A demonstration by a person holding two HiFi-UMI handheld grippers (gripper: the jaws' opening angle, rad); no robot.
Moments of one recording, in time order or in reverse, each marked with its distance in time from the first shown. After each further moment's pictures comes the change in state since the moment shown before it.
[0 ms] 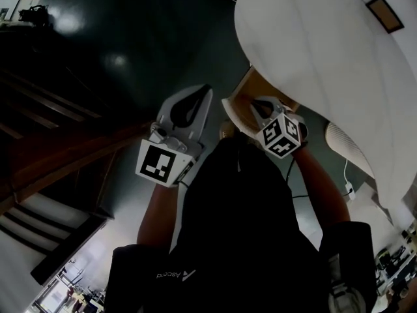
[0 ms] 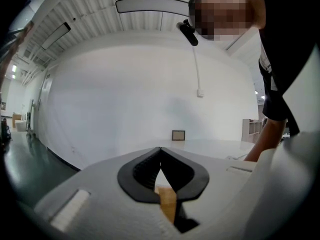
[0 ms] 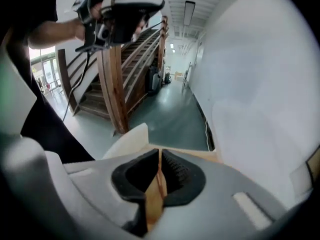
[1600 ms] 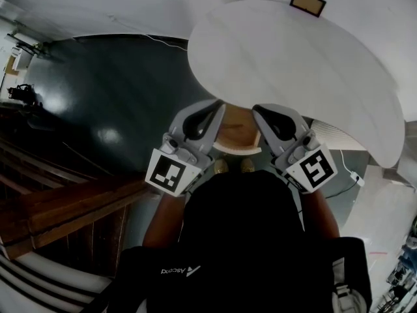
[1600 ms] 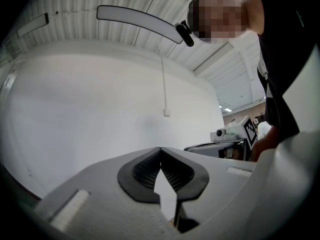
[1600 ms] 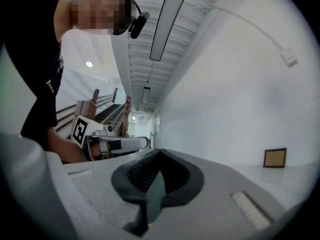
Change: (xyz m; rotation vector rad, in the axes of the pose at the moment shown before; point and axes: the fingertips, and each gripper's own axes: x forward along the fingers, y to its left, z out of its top) left arm 0.018 -0.128 0.104 0.078 -0.223 -0.388; right arm -0.310 -0.026 0.136 0.308 -0.879 -0.417
